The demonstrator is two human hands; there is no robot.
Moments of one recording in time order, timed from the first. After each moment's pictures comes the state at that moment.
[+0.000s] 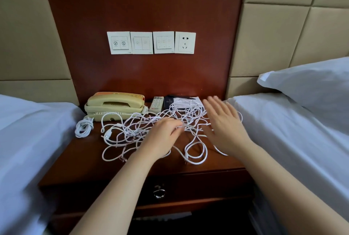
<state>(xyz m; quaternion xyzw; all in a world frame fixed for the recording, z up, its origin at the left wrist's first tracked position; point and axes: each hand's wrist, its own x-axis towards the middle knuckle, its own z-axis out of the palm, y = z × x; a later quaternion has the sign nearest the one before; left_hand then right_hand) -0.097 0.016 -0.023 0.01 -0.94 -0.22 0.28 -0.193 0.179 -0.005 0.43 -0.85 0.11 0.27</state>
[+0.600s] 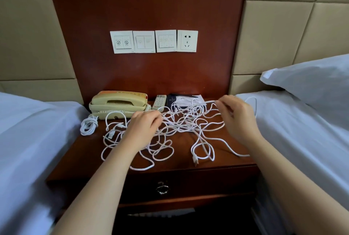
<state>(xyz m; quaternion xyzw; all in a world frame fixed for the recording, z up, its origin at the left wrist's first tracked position) -0.071 -0.019 -0.013 0.11 -0.94 -0.19 0.27 -0.208 0.188 0.004 0.43 -0.74 0.40 0.32</state>
